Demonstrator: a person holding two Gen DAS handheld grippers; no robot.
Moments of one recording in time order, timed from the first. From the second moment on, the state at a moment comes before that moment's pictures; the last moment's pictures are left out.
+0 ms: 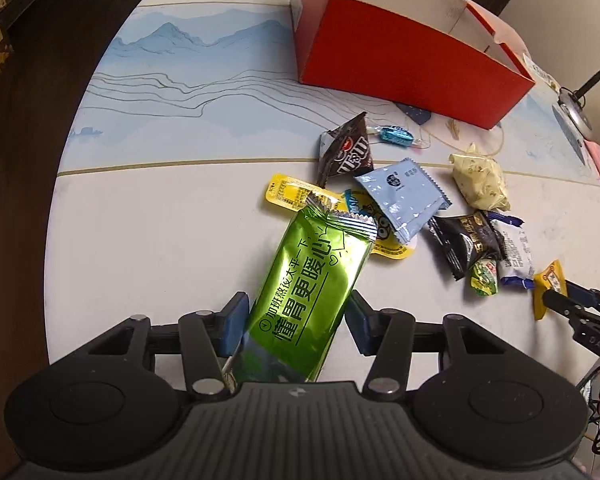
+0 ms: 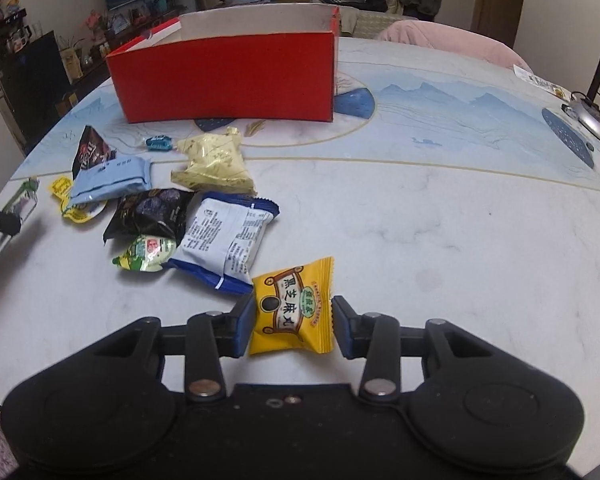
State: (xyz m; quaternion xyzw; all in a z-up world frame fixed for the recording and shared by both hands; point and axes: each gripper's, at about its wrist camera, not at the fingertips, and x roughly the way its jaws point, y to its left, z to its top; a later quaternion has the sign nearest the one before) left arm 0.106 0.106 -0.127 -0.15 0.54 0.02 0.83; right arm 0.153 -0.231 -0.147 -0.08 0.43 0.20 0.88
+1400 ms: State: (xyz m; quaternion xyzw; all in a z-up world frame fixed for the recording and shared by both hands) left arm 0.146 0.065 -0.027 -0.13 0.45 -0.01 0.88; right arm 0.187 -0.204 -0.029 -0.03 0.33 0.21 0.92
